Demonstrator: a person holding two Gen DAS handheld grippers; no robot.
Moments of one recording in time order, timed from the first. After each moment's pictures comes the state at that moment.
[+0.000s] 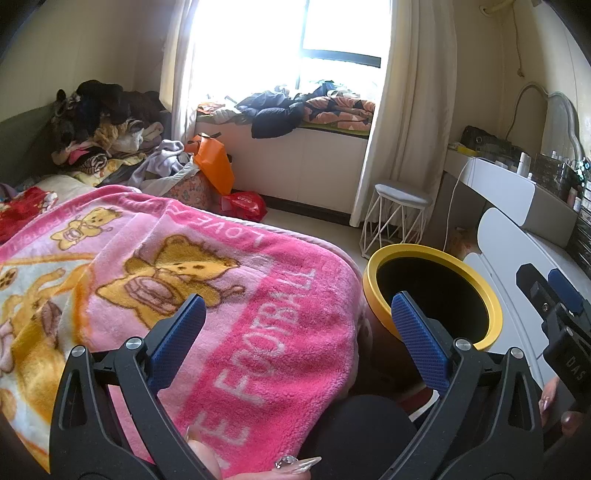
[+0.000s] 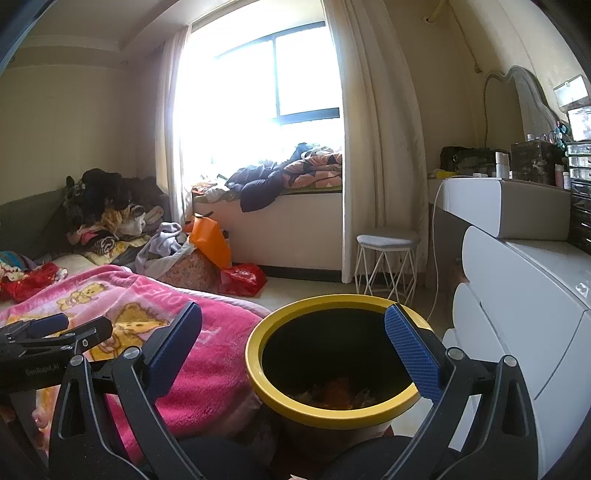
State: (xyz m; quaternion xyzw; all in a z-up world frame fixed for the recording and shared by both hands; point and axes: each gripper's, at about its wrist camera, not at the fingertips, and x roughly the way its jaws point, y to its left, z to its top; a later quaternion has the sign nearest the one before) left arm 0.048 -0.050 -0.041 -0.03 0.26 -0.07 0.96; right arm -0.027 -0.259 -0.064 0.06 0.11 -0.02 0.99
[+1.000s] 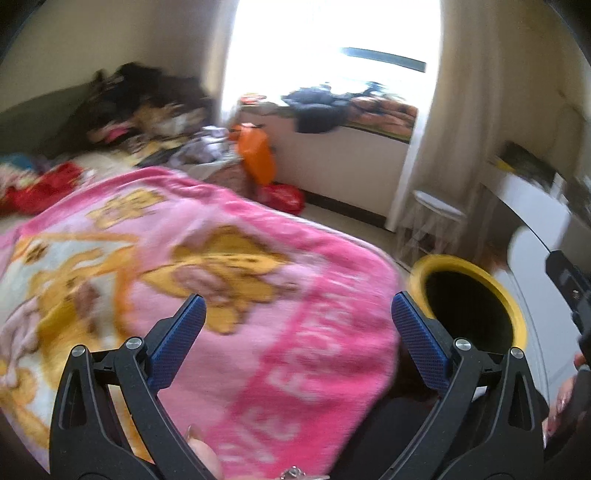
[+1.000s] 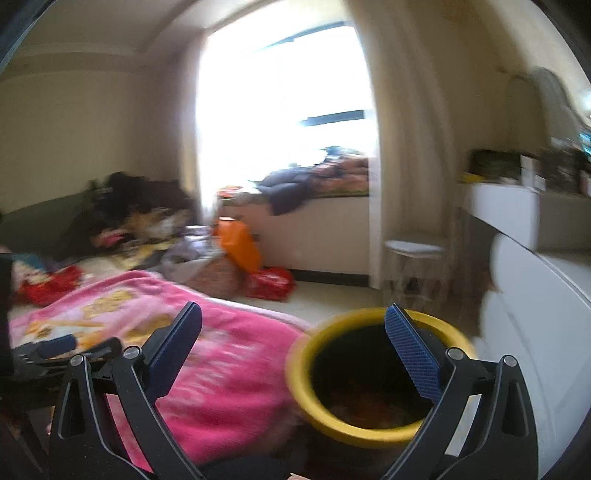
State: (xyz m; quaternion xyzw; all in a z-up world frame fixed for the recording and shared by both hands) left arm 0.045 0.014 -0.030 -0.08 0.27 0.03 0.96; right arm -0.008 -0.211 -0.035 0.05 0.11 0.06 0.99
